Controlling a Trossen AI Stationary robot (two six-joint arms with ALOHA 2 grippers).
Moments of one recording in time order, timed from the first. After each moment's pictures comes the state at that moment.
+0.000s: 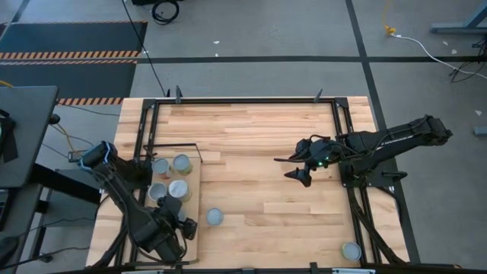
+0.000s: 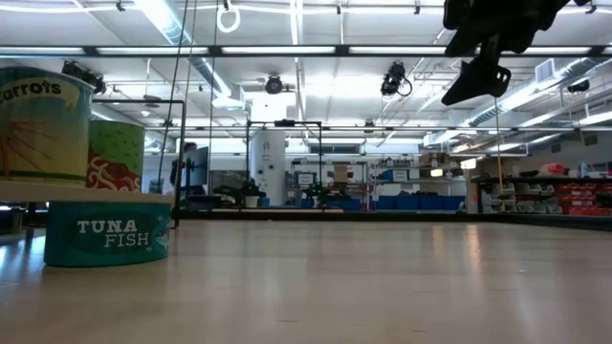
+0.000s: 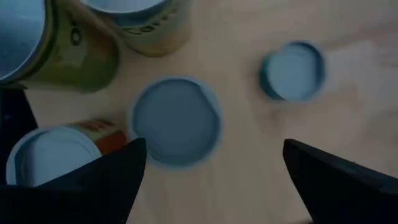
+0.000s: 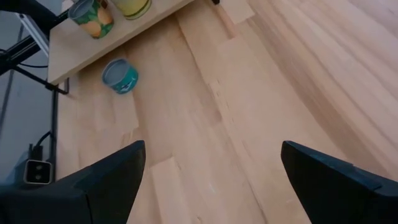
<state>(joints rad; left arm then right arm) -0.88 1.71 1.46 -1.36 -0.29 -2.16 0.16 0.98 0.75 -0.48 0.12 0.60</state>
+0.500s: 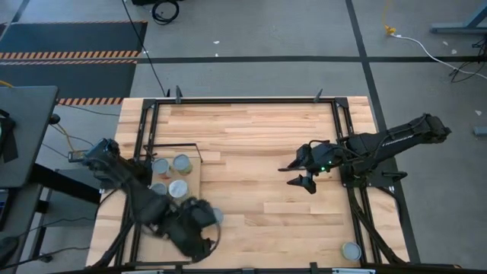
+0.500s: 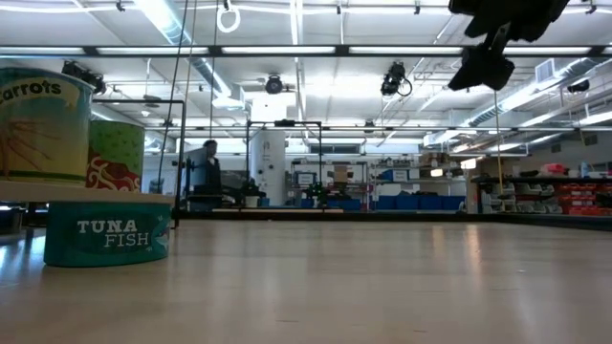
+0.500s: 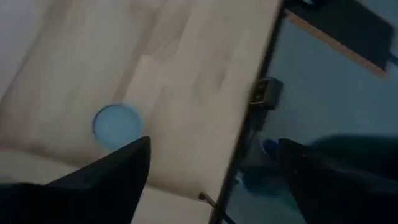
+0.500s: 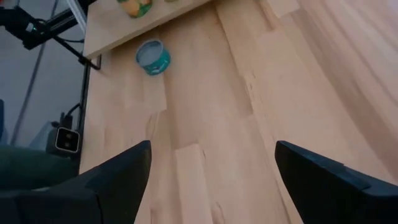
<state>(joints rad) -0.72 1.71 1.71 -1.04 -0.26 -1.05 0.23 0.98 0.75 -0.45 0.07 0.53</state>
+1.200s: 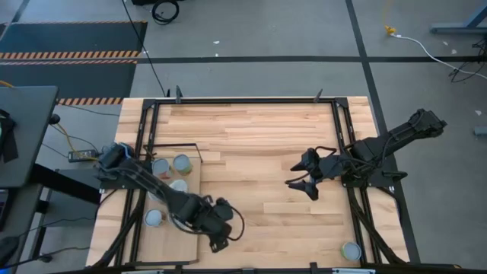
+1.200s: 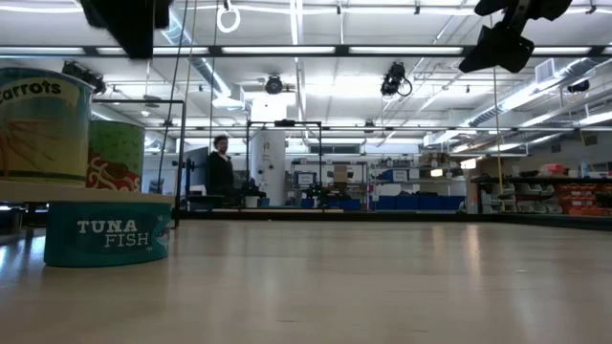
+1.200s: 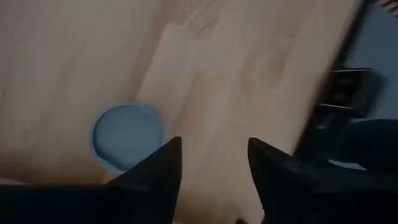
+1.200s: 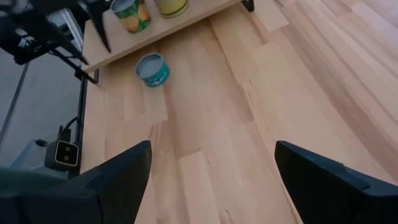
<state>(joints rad) -0.57 1.85 1.54 -0.88 -0.11 -0.99 0.41 0.98 0.79 -0.49 0.29 0.65</state>
